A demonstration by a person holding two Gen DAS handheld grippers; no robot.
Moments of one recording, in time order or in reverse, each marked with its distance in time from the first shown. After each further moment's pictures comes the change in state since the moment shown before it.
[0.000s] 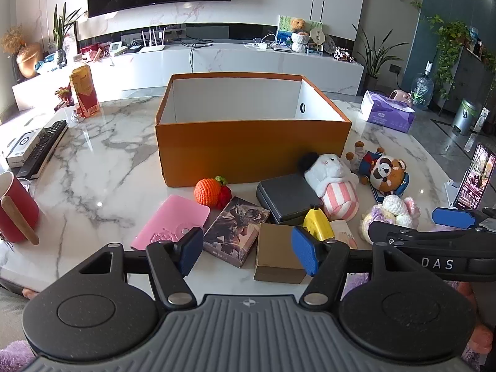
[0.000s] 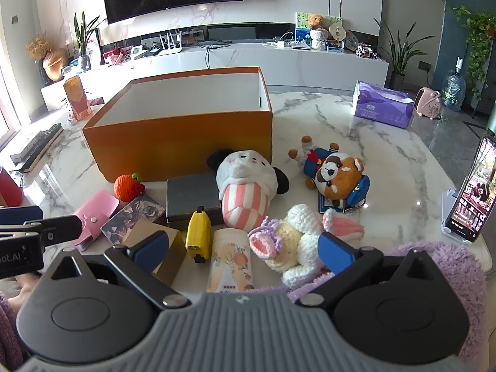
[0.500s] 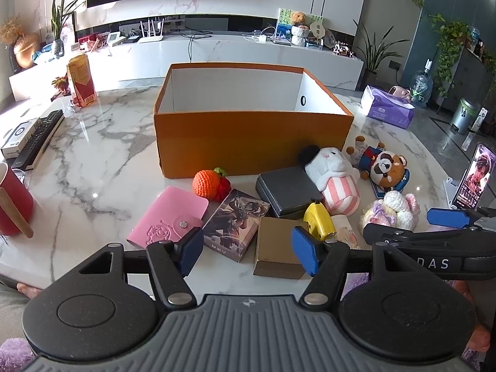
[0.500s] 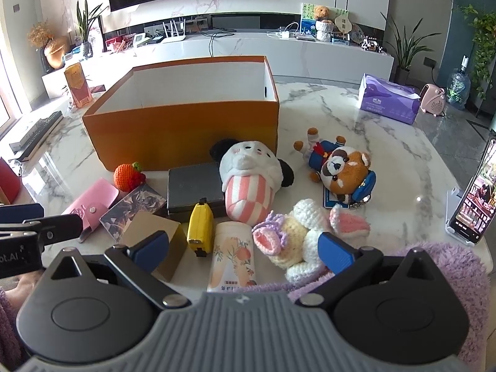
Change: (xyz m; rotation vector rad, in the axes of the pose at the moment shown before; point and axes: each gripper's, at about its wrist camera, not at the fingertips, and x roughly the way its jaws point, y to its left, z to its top) left arm 0.008 0.005 -0.001 -0.016 0.032 -0.018; right arm 0.011 0.003 0.004 -0.022 0.058 0.009
